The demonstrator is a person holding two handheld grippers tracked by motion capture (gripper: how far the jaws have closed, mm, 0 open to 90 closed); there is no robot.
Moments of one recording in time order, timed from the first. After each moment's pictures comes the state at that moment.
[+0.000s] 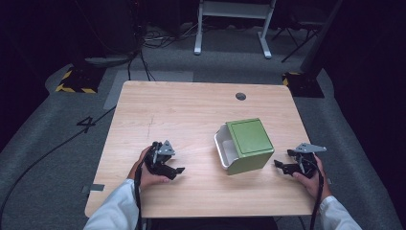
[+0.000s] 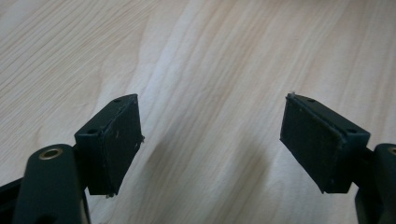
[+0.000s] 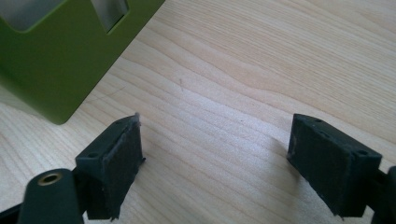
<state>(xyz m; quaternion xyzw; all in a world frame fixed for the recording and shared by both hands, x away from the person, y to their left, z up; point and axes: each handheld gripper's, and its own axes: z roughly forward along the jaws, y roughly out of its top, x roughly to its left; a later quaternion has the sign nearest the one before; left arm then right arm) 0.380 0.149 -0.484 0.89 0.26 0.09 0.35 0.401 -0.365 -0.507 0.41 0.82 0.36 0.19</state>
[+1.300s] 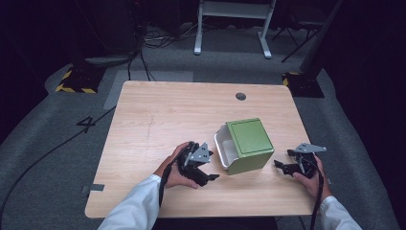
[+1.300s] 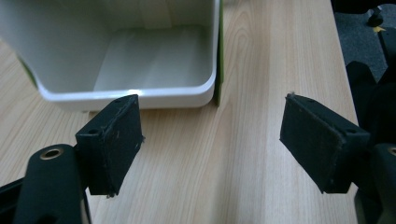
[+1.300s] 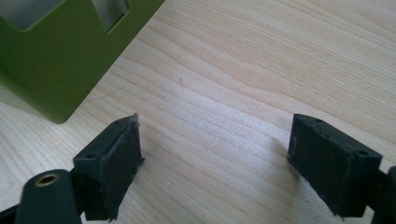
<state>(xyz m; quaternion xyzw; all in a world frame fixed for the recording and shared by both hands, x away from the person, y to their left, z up) 0.361 0.053 -0.432 0.90 0.09 0.08 0.42 0.401 -0.365 -0.507 0.41 0.82 0.36 0.19</state>
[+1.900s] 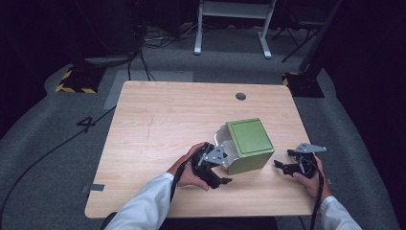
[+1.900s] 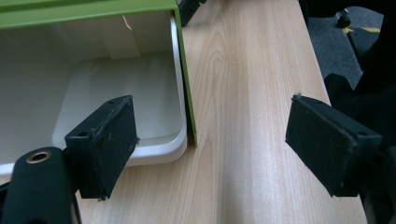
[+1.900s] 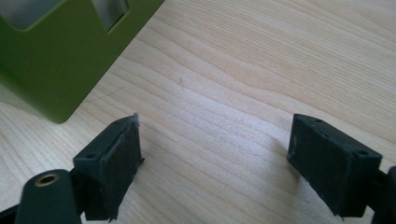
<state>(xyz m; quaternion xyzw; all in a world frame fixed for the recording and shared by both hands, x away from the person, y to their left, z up) 0.367 0.016 -0.438 0.90 0.04 0.05 0.42 0.401 -0.365 -0.507 0.41 0.82 0.36 0.19</state>
